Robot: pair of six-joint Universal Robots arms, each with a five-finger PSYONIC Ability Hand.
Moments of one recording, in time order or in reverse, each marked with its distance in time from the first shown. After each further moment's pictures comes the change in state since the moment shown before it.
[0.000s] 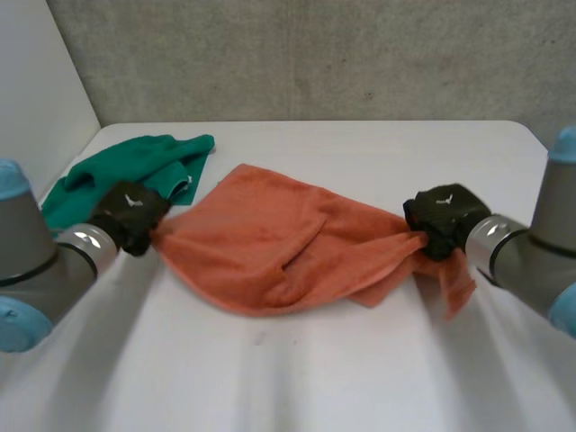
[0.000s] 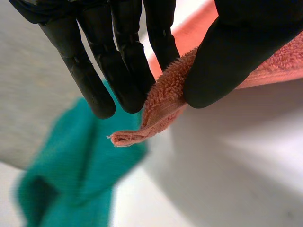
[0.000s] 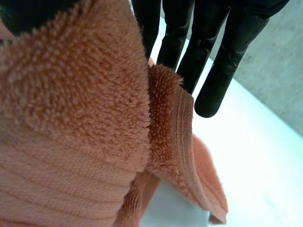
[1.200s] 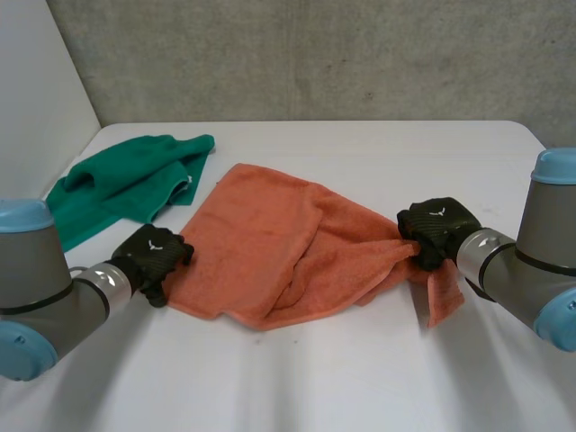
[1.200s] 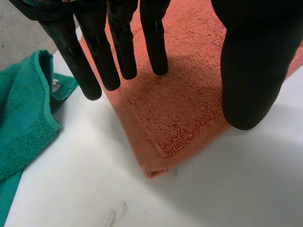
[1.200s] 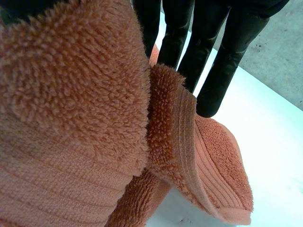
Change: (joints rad) left arm 0.018 -0.156 -0.065 0.003 0.125 0.068; right arm 0.004 0.072 0.048 -0.103 -0.014 0.094; left_hand -0.587 -0.660 -0.655 -0.662 -0.615; right_hand 0.000 0.000 0.000 0.000 0.000
